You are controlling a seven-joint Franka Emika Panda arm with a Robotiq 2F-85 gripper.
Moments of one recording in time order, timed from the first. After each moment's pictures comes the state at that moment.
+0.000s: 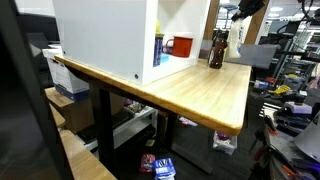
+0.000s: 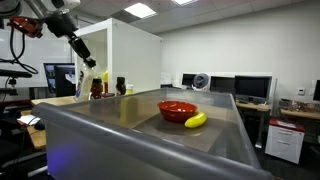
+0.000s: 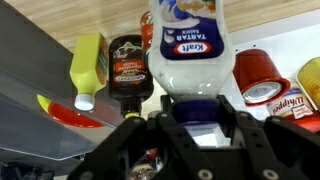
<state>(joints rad) -0.17 -1.03 -0.04 -2.78 -0.03 2.38 0.14</state>
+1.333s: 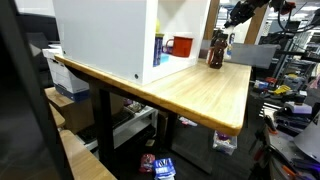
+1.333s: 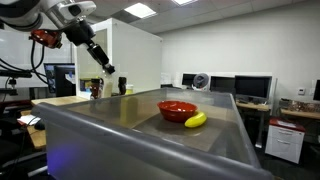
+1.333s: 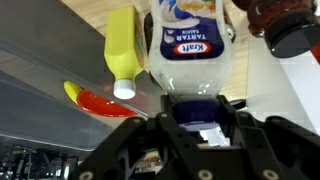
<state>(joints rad) -0.25 -0.84 -0.12 -2.79 -0.07 2.63 0.10</state>
